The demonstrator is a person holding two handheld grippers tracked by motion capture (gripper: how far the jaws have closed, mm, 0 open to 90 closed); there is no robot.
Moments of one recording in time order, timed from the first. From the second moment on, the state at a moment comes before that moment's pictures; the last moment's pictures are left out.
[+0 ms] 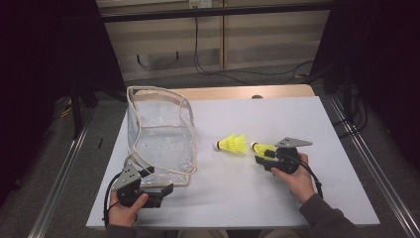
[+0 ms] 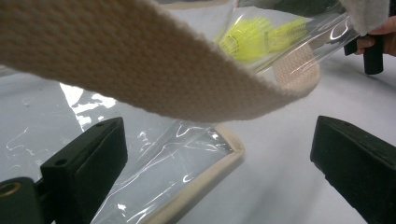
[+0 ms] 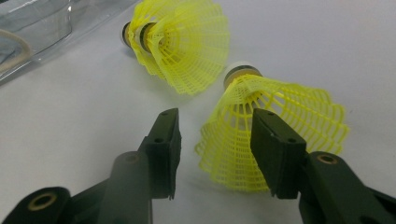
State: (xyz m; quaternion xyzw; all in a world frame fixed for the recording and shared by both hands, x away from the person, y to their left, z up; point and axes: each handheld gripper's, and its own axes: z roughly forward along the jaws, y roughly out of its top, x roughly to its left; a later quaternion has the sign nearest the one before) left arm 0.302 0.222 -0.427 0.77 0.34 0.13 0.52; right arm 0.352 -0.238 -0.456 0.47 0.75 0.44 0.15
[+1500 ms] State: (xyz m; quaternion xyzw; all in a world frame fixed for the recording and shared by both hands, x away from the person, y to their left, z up) left arm 0.302 0.222 -0.427 0.77 0.34 0.13 0.52; right arm 0.352 -0.254 -0.445 0.44 0.76 0.45 0.15
